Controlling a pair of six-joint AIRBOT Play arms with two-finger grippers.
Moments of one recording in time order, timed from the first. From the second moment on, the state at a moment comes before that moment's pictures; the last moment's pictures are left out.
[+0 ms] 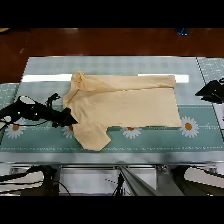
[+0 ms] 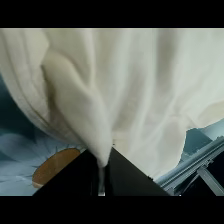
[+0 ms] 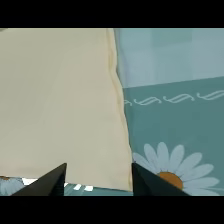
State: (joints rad) left arm 0.14 -1.44 0.69 0.80 -1.15 -1.24; right arm -0.58 -1.39 1.28 -1.10 1.49 1.23
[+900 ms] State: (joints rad) left arm 0.17 -1.44 0.70 0.77 -1.17 -1.18; right arm -0.67 -1.39 0.82 -1.02 1.36 1.21
